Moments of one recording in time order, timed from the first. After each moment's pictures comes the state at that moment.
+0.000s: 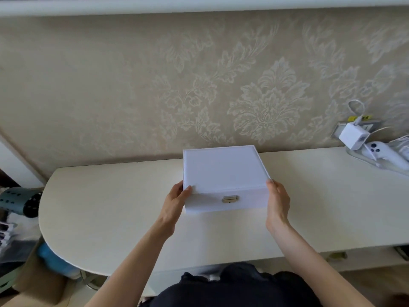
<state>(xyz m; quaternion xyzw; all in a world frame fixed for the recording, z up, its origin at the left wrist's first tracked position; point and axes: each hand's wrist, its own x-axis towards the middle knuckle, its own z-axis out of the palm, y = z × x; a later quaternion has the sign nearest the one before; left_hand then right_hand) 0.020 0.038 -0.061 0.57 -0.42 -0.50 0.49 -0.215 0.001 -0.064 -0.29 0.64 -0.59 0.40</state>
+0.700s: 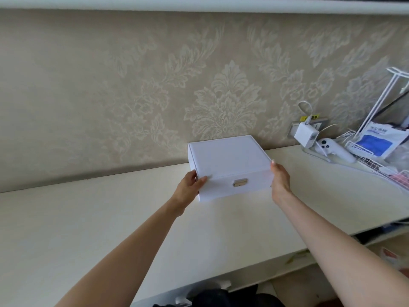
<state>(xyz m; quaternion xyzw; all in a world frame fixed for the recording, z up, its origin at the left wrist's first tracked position) -0.087 -0.051 -0.050 0.52 -0.56 -0.54 0.37 -0.348 -0.093 -0.072 -0.26 0.65 -0.60 0.39</state>
